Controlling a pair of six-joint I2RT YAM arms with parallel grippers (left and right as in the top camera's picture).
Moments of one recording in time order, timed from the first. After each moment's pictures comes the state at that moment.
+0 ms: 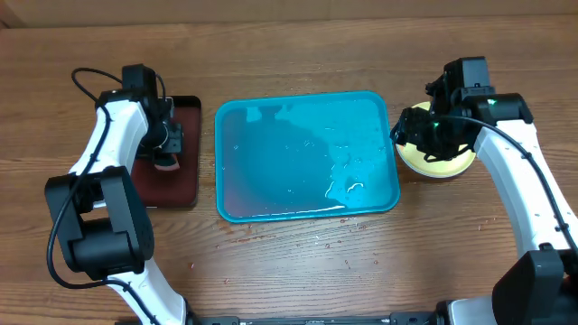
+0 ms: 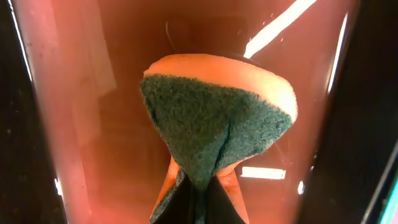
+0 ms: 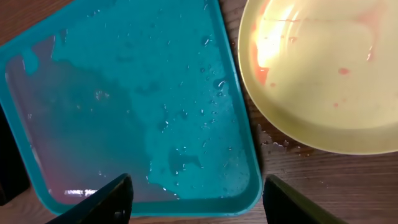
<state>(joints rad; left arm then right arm) 0.14 1.97 1.43 -0.91 -0.09 0.08 0.05 1.61 1.35 -1.00 -0.27 0.34</state>
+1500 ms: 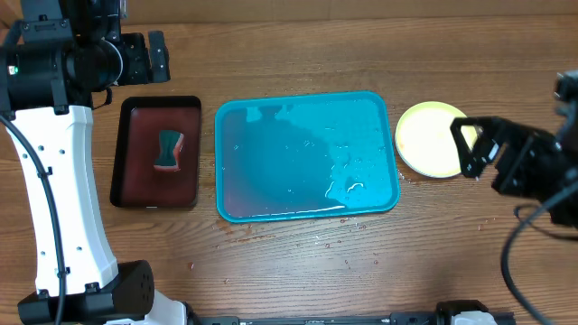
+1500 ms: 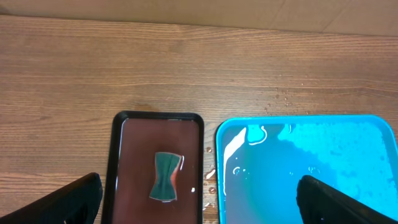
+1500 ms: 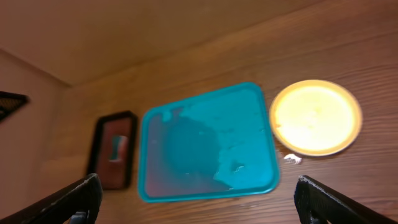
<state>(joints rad) 0.10 1.72 2.18 -1.33 0.10 -0.01 0.05 1.18 2.05 -1.53 -0.26 0.39</state>
